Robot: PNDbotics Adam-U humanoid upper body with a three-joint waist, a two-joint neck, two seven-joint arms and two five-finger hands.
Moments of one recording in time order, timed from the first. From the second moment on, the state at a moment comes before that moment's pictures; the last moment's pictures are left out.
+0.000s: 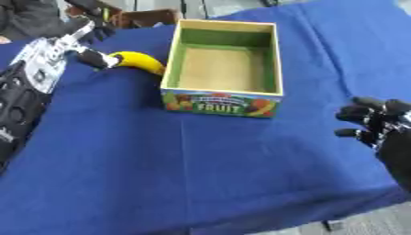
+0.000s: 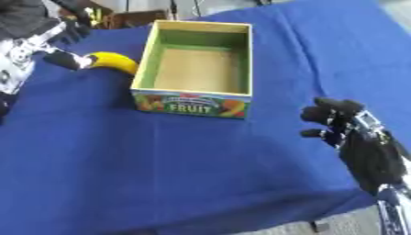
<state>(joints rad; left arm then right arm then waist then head) -0.94 0.54 -0.12 -0.78 -0.74 -0.14 -0.16 -0.12 -0.20 0.01 -1.86 -0.26 0.12 0.40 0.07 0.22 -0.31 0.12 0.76</state>
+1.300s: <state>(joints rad) -0.92 0.46 -0.01 -0.75 -1.14 -0.25 -0.13 -0.12 -0.20 0.01 -1.86 -0.25 0.12 0.41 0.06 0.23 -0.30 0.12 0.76</state>
